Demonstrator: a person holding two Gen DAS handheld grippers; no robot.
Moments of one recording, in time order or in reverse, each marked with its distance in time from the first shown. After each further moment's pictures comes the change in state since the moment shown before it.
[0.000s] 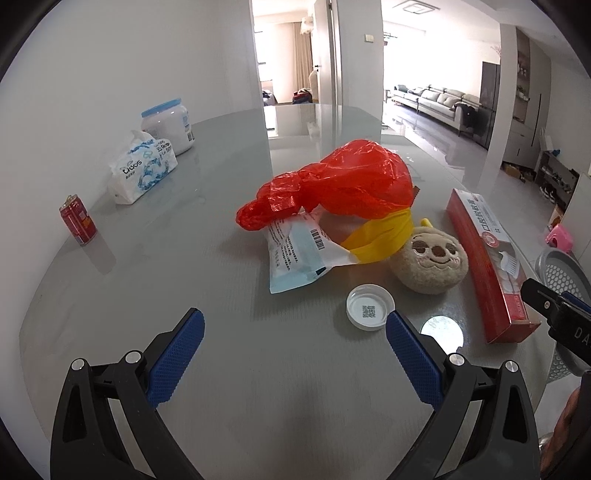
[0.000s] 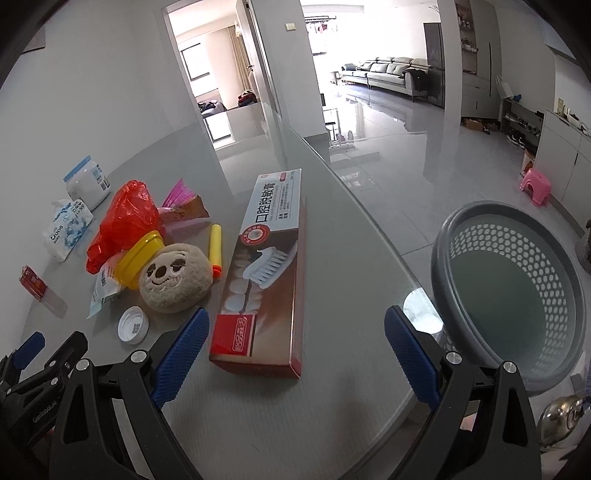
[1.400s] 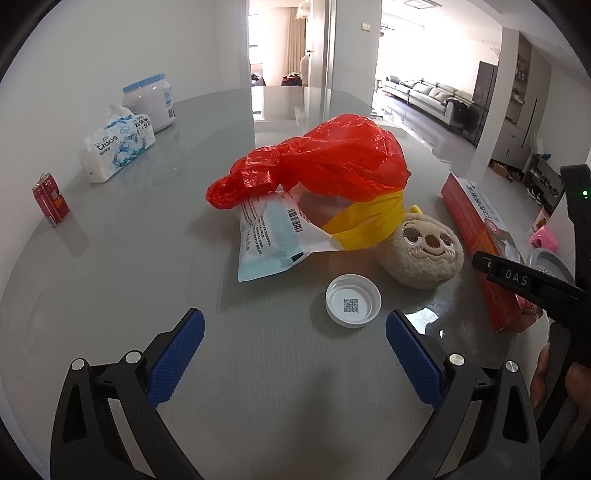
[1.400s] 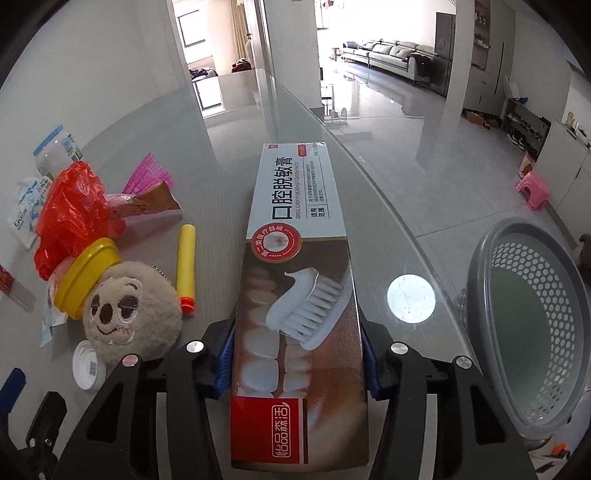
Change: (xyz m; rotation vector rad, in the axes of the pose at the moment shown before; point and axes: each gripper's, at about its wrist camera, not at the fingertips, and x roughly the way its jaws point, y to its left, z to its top) left arm 0.025 -0.008 -0.003 -0.038 0.072 -0.091; right arm 0.064 -0.001 0.030 -0.015 0.104 -0.038
